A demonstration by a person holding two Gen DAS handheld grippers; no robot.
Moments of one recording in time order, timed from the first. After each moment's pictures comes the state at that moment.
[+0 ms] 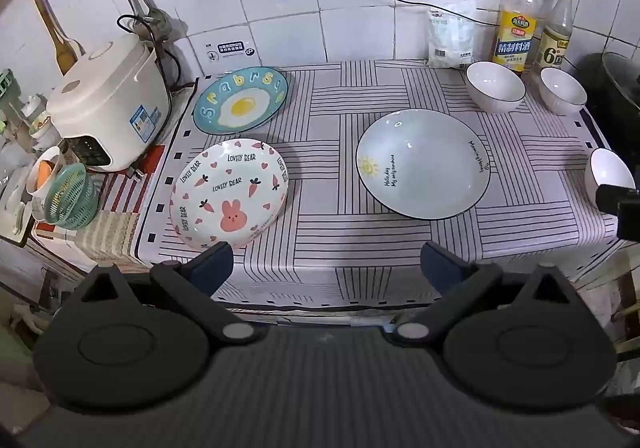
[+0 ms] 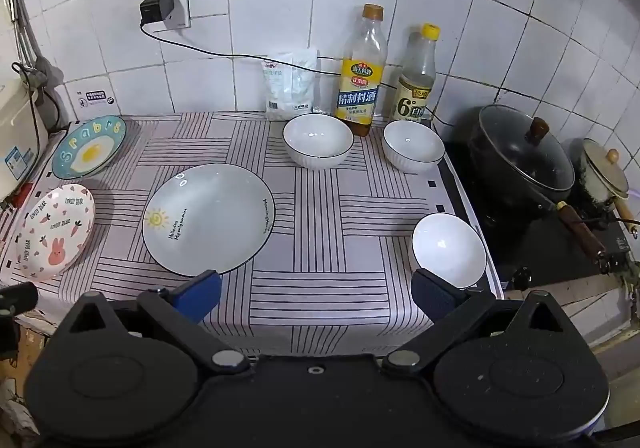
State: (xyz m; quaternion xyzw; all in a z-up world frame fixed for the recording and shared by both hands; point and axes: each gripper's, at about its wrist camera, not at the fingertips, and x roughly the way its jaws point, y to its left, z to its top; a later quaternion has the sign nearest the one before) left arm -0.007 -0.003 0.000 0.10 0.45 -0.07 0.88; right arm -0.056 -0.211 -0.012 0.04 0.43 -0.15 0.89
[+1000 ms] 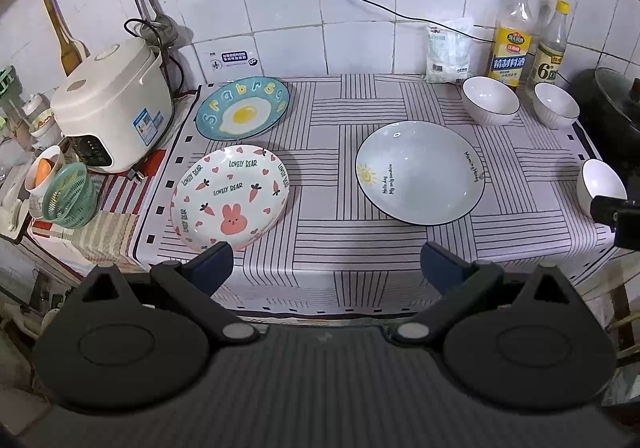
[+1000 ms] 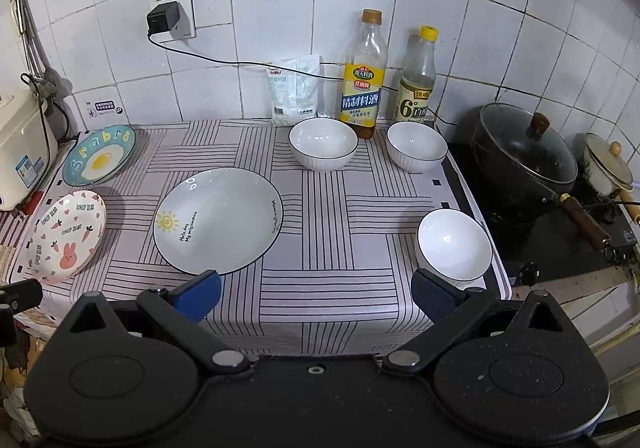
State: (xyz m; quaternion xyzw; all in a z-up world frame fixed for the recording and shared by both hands) left arm -0.022 0.012 0.001 0.09 0.43 -0.08 0.90; right arm -0.073 -0.205 -0.013 0.06 0.41 -0.14 0.90
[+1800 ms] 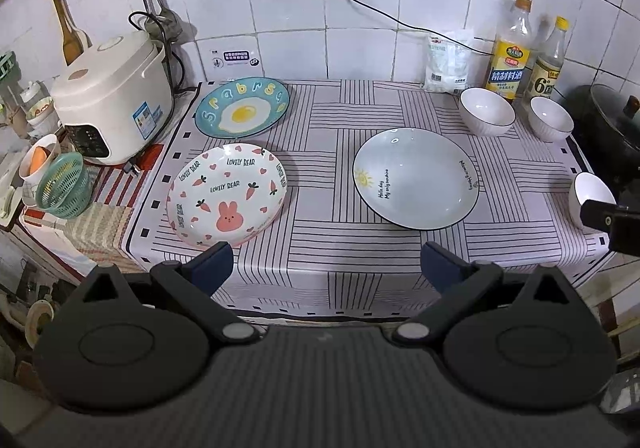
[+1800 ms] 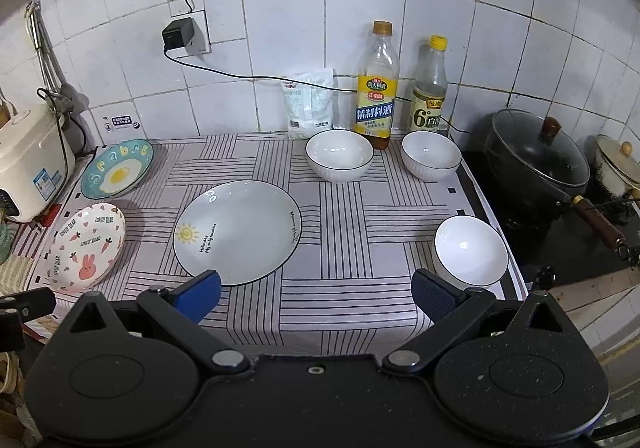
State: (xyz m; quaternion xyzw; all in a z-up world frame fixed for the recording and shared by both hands) left arm -0.028 0.024 0.000 0.06 0.42 -0.08 0.90; right arm -0.080 -0.200 -0.012 0.07 0.39 -0.12 0.91
